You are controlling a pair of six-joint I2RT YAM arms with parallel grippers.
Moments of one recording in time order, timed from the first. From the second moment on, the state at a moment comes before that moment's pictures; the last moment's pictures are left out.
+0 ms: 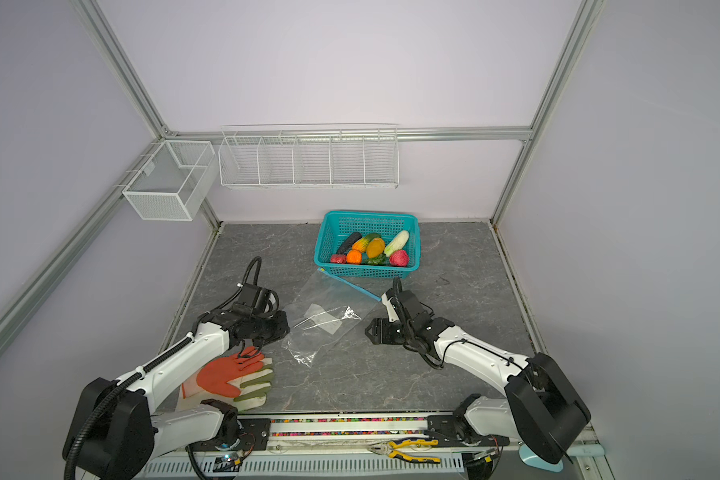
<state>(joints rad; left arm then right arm) -0.40 1.19 0.69 -0.57 0.19 -0.65 0.63 1.26 0.64 -0.24 -0.28 0.61</state>
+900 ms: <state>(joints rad) -0.65 1.27 0.80 -0.67 -0.07 -0.59 0.41 1.49 0.74 -0.31 -0.41 0.48</state>
